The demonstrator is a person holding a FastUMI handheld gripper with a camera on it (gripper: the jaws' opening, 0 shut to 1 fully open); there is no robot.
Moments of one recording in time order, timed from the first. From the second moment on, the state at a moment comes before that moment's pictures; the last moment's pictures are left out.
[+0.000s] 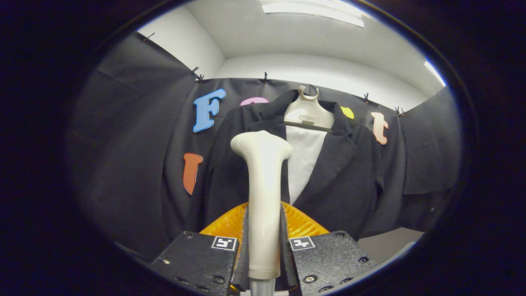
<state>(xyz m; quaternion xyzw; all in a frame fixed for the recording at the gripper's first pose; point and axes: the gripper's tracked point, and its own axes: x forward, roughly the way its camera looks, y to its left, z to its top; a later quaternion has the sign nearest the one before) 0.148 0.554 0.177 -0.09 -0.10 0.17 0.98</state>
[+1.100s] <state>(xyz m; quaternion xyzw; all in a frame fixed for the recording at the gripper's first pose) 0.101 0.524 0.036 -0.12 0.02 0.19 0.97</state>
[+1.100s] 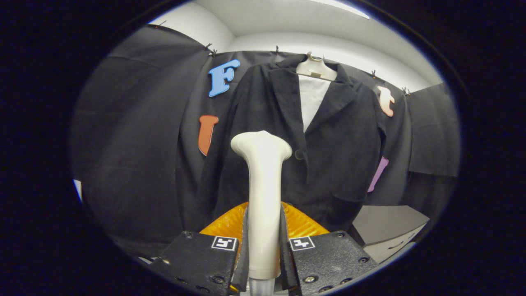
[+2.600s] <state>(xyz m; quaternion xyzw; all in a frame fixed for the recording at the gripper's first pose) 0.068 0.462 -0.176 -0.19 0.23 0.14 0.94</state>
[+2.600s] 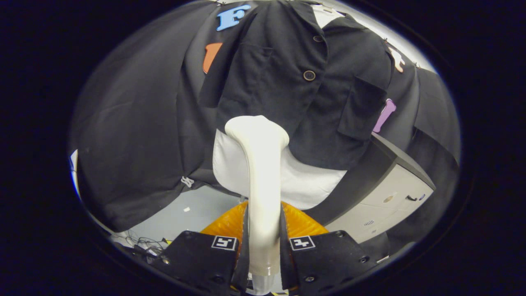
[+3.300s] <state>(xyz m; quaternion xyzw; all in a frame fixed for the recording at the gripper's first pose) 0.049 0.385 -0.181 -0.15 0.26 0.11 0.95</state>
